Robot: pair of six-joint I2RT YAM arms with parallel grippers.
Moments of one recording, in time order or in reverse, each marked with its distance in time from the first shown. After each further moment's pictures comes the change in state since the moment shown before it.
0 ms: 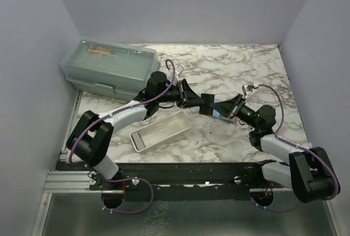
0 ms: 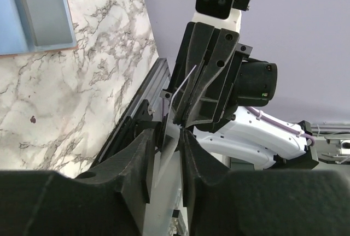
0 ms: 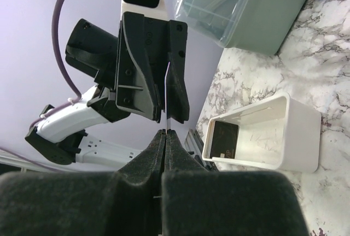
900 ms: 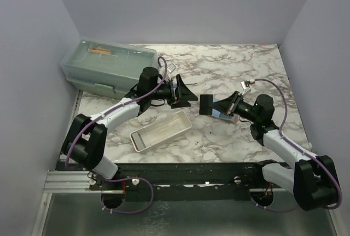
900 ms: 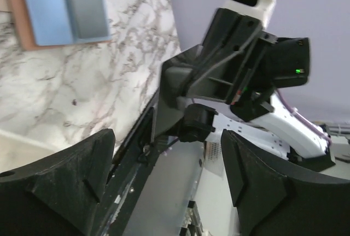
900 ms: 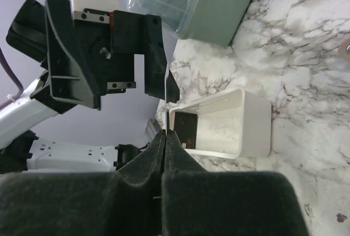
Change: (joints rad) left arm 0.111 -0.057 0.018 -0.240 0.058 0.171; right arm 0.000 -0.100 0.161 -0.549 0.015 -0.325
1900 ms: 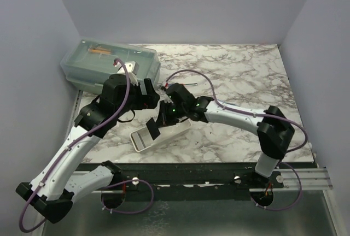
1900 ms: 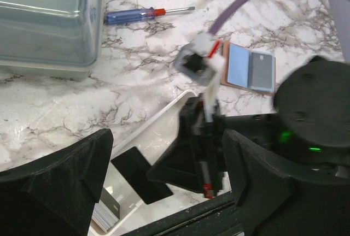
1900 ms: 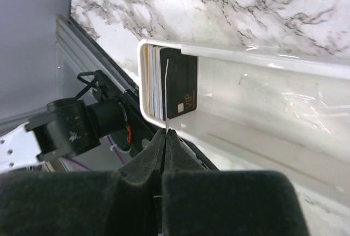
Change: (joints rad) left arm -0.077 -0.590 0.216 -0.913 -0.896 0.534; right arm 0.778 0.746 0.912 -0.801 0.430 -0.201
